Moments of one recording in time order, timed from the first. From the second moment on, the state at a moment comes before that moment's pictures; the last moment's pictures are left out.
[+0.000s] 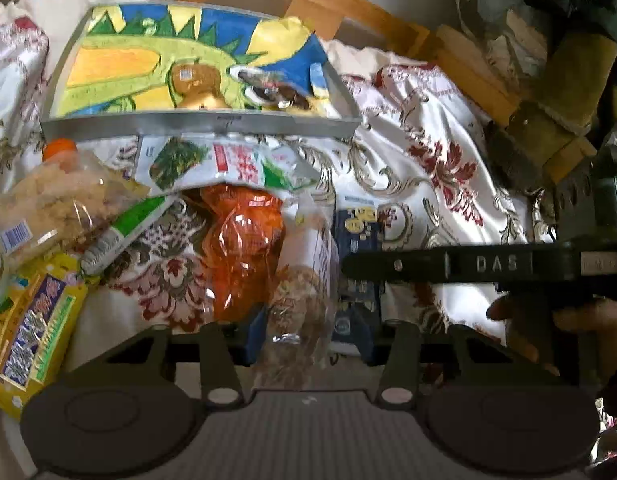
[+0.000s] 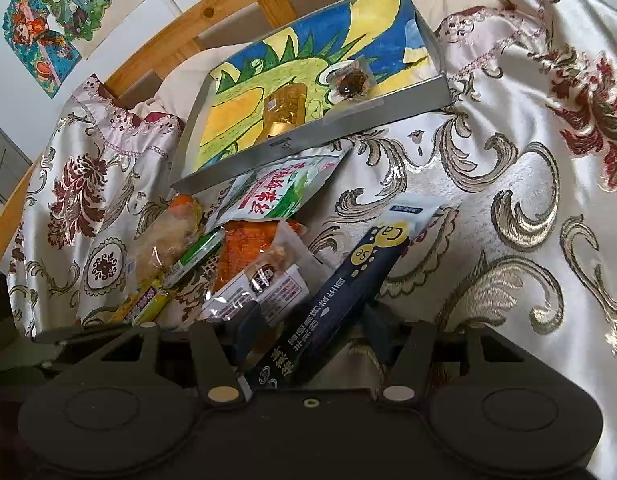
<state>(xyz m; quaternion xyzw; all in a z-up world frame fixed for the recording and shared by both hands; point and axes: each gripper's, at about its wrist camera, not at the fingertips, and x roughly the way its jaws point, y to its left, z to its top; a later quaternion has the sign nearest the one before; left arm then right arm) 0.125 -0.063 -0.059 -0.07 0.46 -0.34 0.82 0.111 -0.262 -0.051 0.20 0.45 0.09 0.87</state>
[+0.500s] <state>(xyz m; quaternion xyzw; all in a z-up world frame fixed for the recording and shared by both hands) 0.134 -0.059 -0.073 -0.10 0.48 -0.32 0.81 0.120 -0.265 -0.059 0.22 0.46 0.08 0.86</state>
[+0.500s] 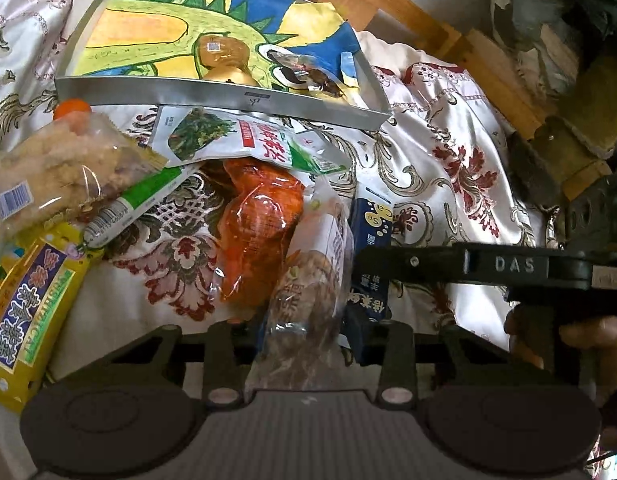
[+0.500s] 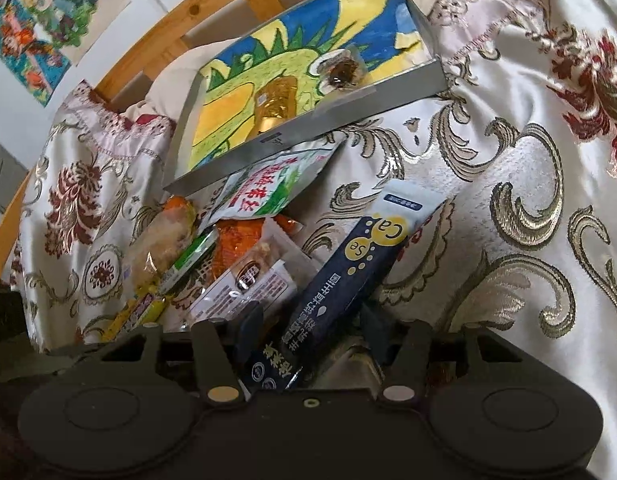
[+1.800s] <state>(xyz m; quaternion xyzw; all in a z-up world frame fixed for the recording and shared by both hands) 0.126 -0.045 -0.048 -0.12 0.42 -0.28 0.86 0.118 -0.256 -0.063 0.27 0.46 0.05 0.85</state>
